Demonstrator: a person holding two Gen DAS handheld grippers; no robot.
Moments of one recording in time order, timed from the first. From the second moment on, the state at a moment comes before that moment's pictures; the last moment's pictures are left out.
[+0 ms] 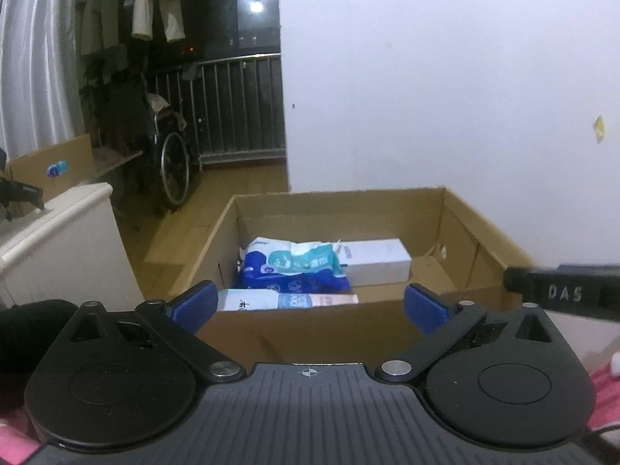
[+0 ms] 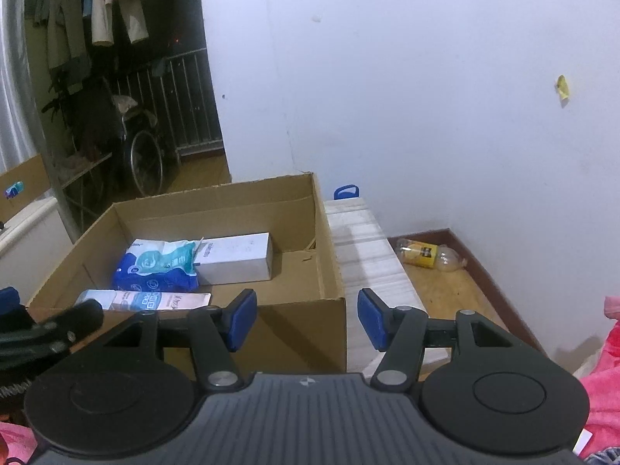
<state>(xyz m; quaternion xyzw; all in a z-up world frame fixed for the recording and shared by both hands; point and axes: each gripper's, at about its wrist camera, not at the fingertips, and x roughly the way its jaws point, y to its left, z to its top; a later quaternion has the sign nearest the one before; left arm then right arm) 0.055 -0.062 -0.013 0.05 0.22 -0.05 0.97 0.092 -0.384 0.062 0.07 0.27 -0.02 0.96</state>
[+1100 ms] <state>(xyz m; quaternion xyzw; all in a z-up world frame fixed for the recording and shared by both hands) 0.046 -0.071 -0.018 0.08 0.21 -0.04 0.97 0.079 -0.374 0.067 0.03 0.25 -0.03 0.97</state>
